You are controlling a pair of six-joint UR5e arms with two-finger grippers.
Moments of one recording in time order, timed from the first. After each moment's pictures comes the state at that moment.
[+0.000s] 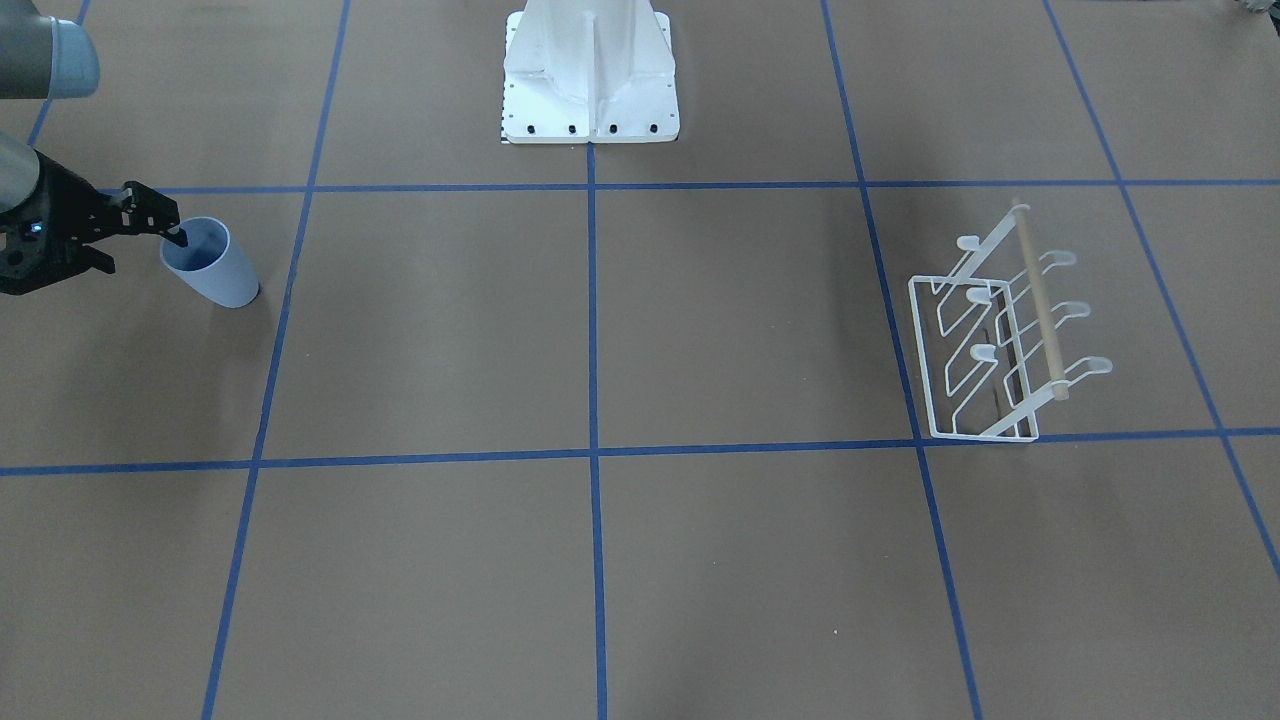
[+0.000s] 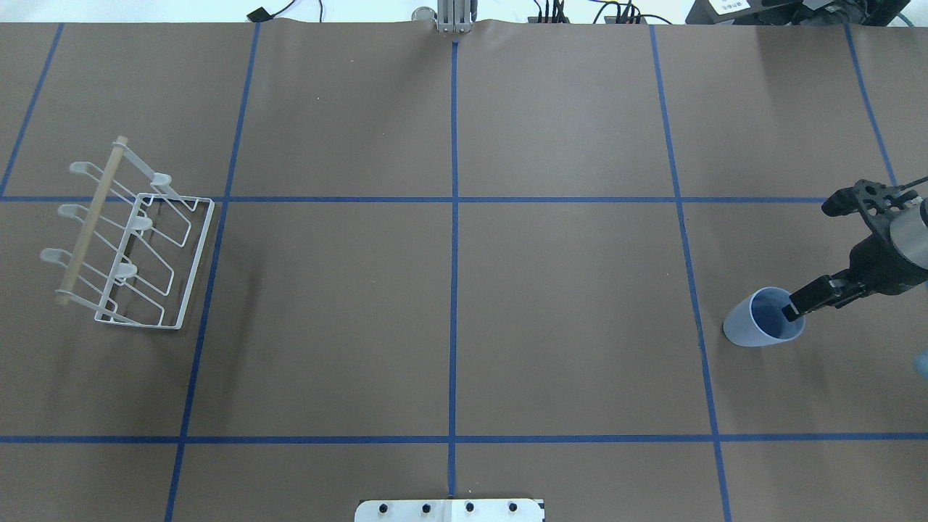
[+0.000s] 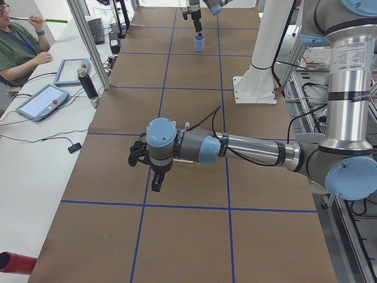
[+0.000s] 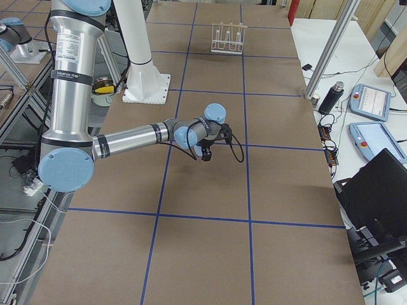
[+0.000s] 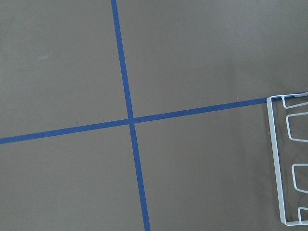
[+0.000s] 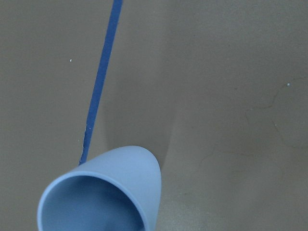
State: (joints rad) left arm -1.57 -1.52 -1.76 -1.63 -2.42 0.01; right arm 0.96 -1.70 1.88 -1.26 2.40 0.50
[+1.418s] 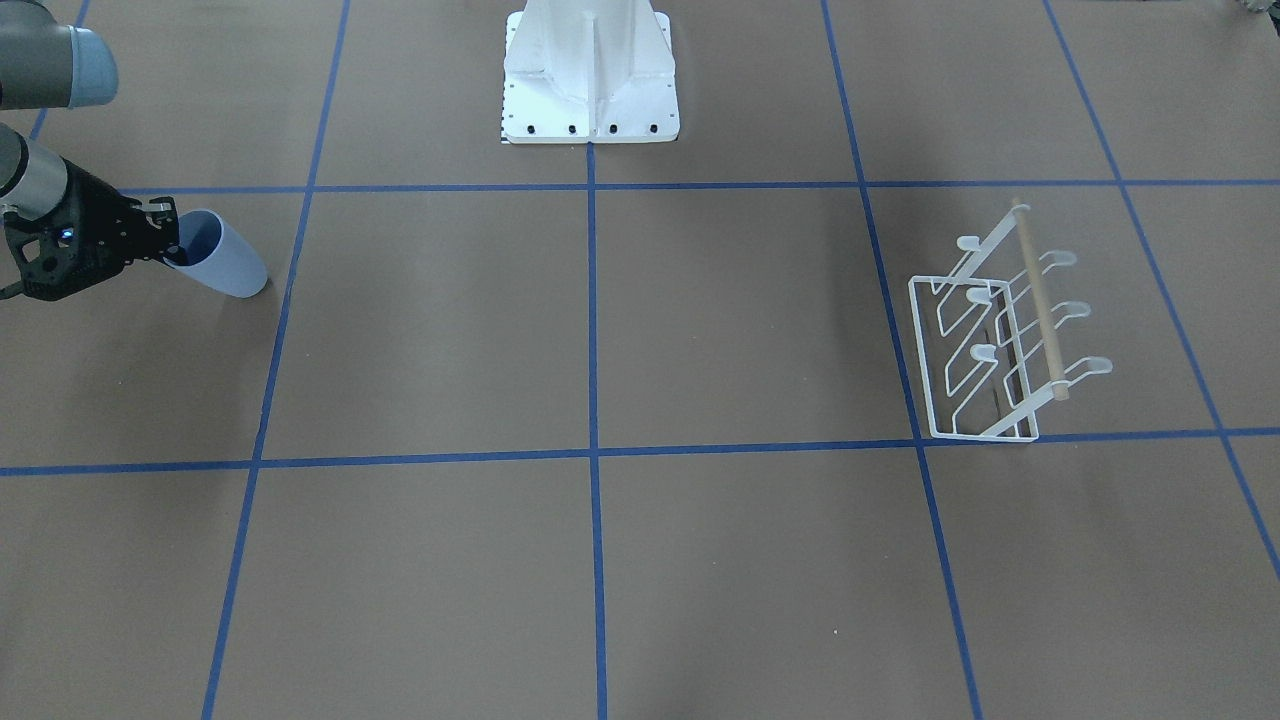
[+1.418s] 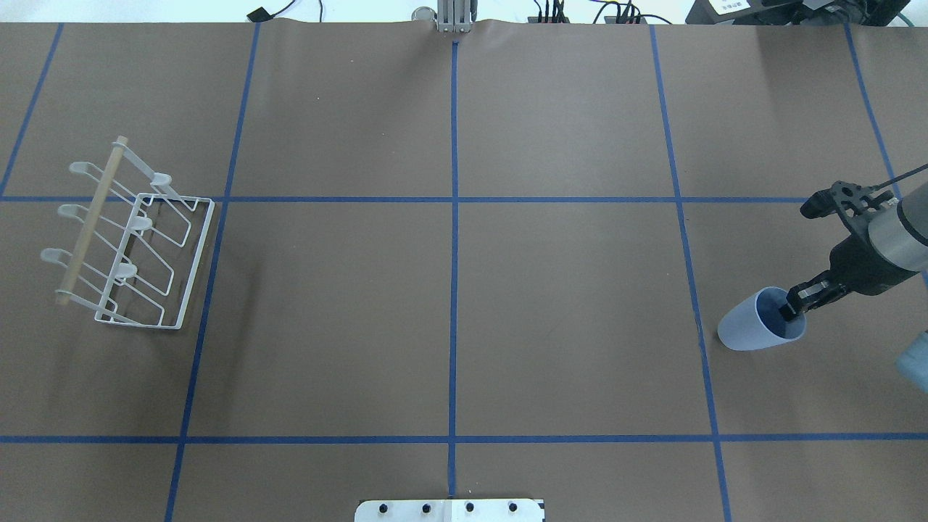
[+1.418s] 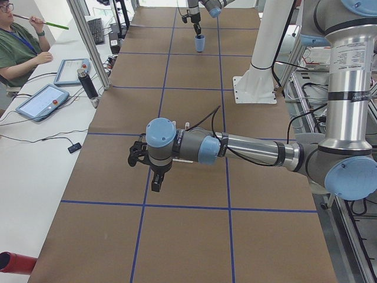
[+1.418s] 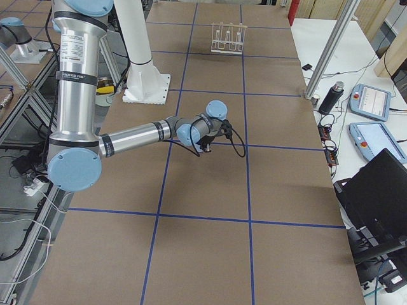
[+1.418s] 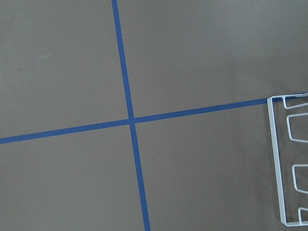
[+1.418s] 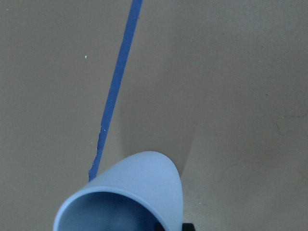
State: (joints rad) left arm -1.57 -1.53 -1.76 -1.63 -2.41 0.01; right arm 0.93 -1.67 1.89 -1.25 2.41 0.49
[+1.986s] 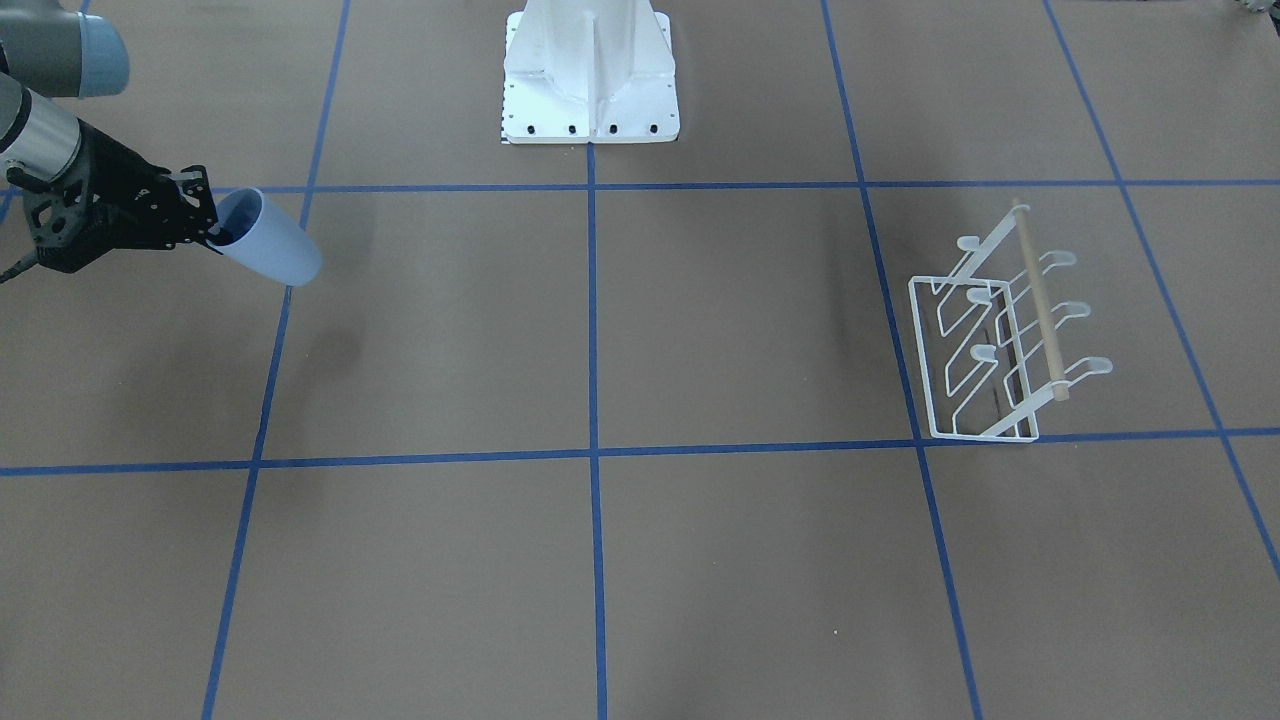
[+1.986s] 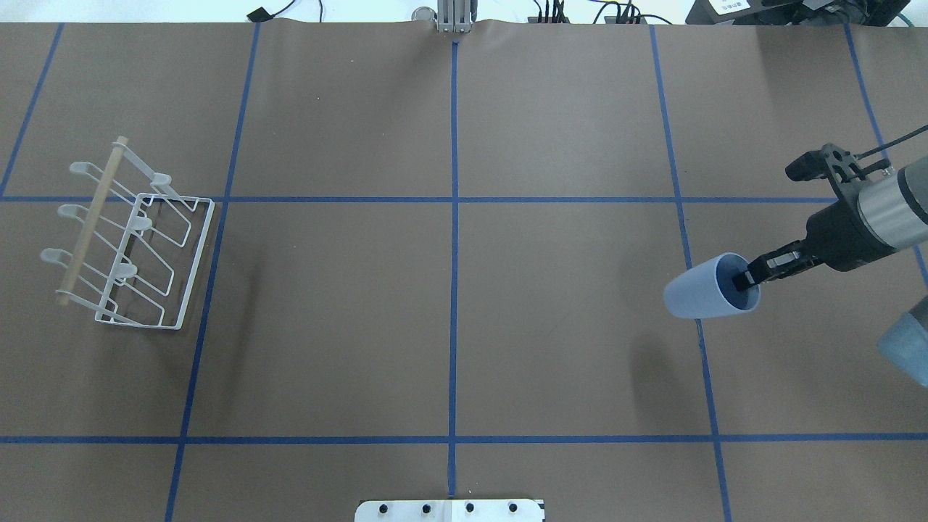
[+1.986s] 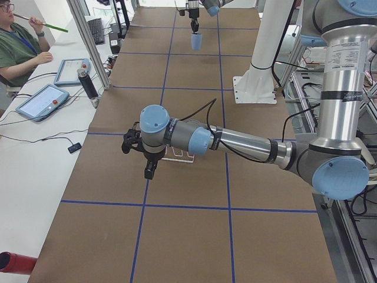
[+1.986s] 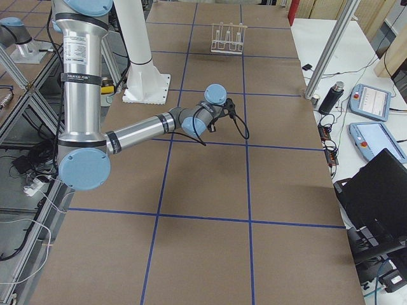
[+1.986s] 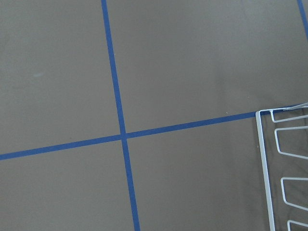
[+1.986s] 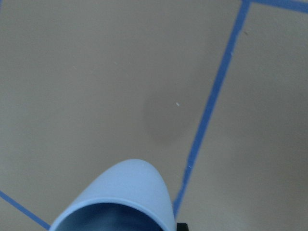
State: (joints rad) left arm -1.51 -1.59 -1.77 -1.70 -2.41 -0.16; right arm 0.94 -1.56 1.92 -0.95 2.46 0.83
